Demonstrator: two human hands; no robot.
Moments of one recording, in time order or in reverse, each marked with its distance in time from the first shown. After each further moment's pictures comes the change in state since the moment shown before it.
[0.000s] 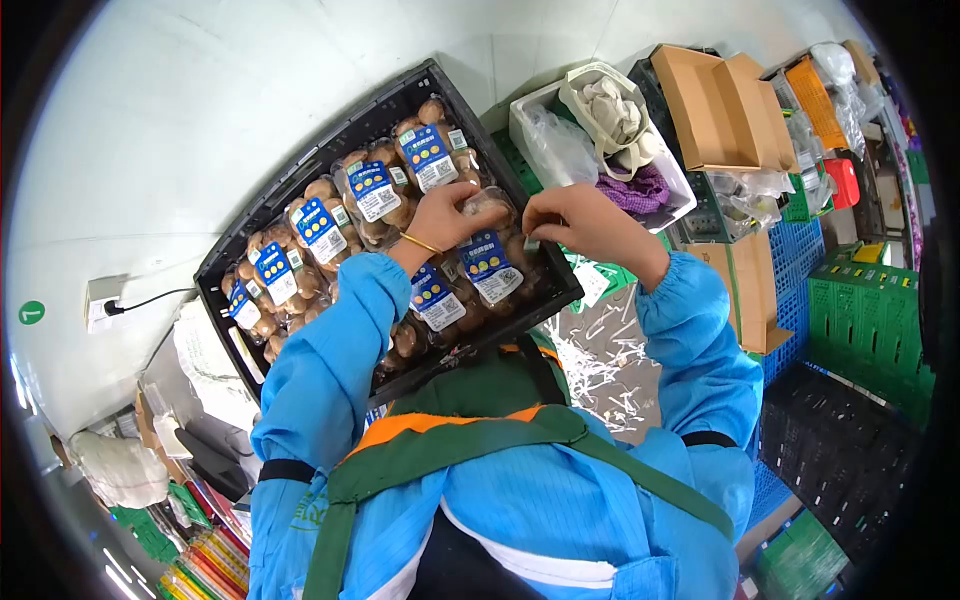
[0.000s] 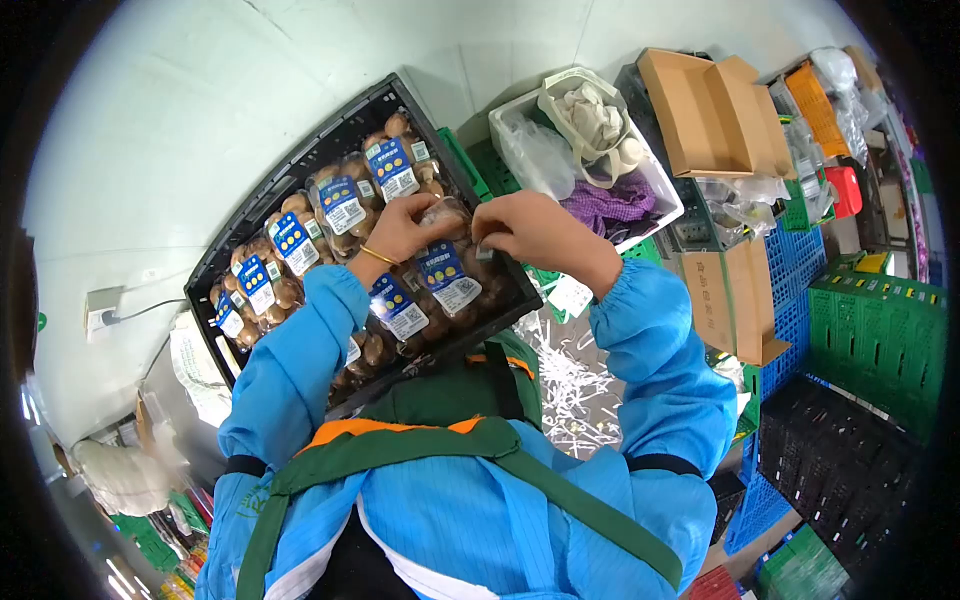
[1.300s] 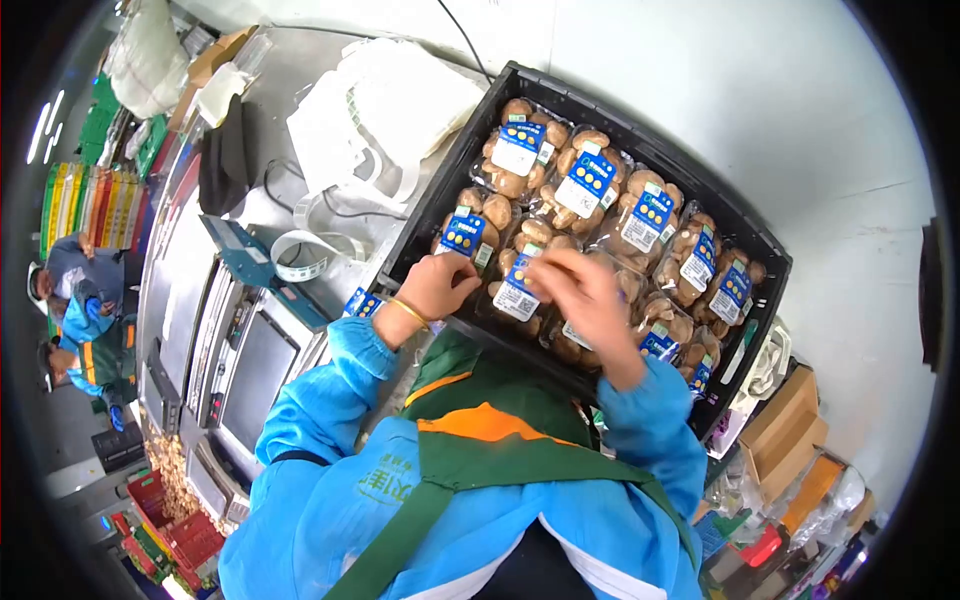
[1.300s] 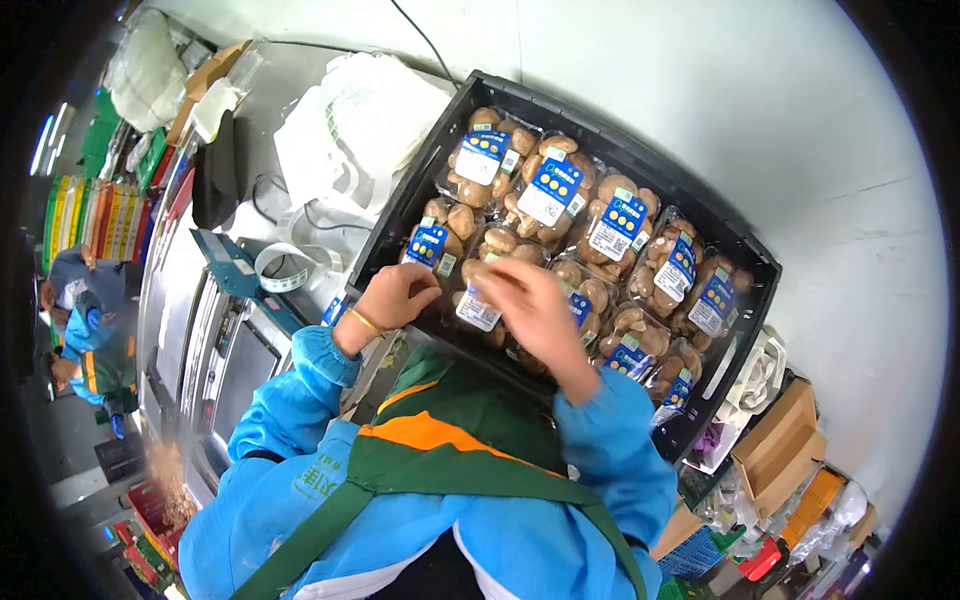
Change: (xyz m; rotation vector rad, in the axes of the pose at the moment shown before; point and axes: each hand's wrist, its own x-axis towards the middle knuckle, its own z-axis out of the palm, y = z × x) left_hand -0.374 -0.093 -0.096 0.061 0.763 -0.559; right_hand 0.122 -0.177 0.283 0.619 -0.610 0.013
